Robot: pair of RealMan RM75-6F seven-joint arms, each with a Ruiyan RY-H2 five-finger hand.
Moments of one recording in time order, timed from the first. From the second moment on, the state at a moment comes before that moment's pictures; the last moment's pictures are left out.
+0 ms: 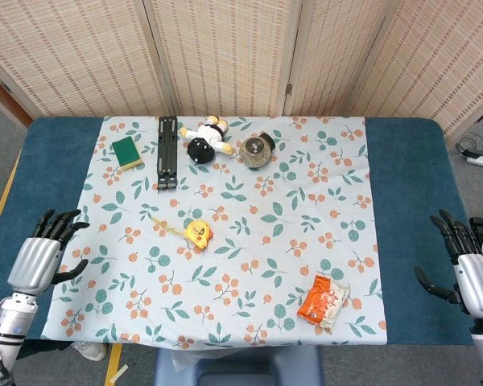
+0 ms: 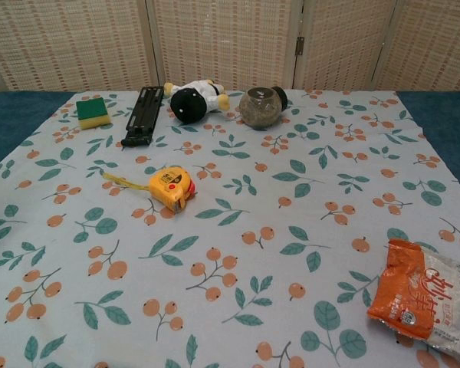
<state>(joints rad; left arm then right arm) -0.32 -1.13 -0.10 -1.65 1.52 1.33 0.00 0.08 -0.98 0.07 -1.78 -1.54 1.51 0.29</state>
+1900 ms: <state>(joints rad) -0.97 -1.66 -0.07 -0.94 1.51 0.66 -0.19 0.08 -0.99 0.10 -1.79 -1.45 1.46 0.24</state>
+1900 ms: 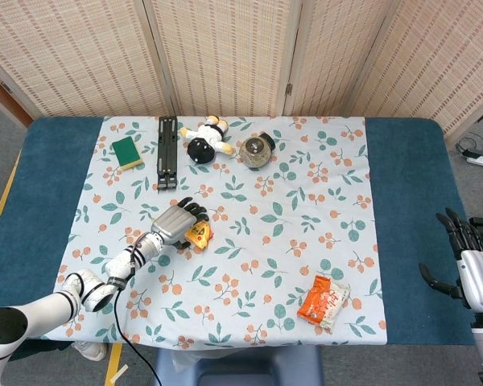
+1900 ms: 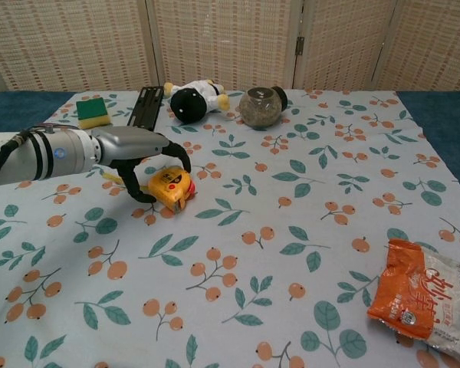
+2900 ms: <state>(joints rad) -0.86 -1.56 -0.19 -1.27 1.18 0.78 -0.12 0.17 -1.01 0.11 -1.87 -1.53 1.39 0.13</state>
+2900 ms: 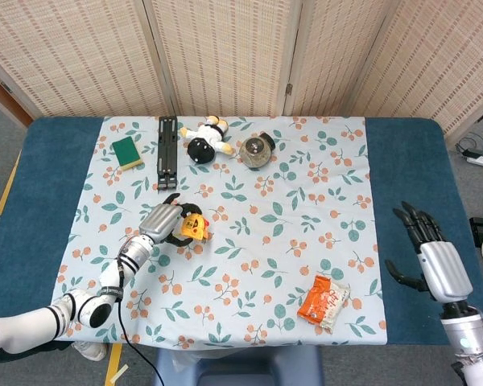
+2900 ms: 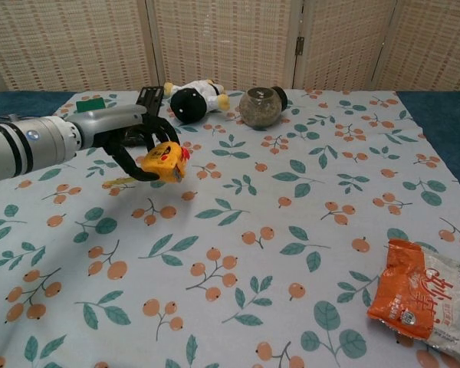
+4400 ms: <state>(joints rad) -0.96 -1.51 -0.41 -1.79 0.52 1.07 0.31 0.64 -1.67 0.34 -1.78 -1.21 1.21 -0.42</state>
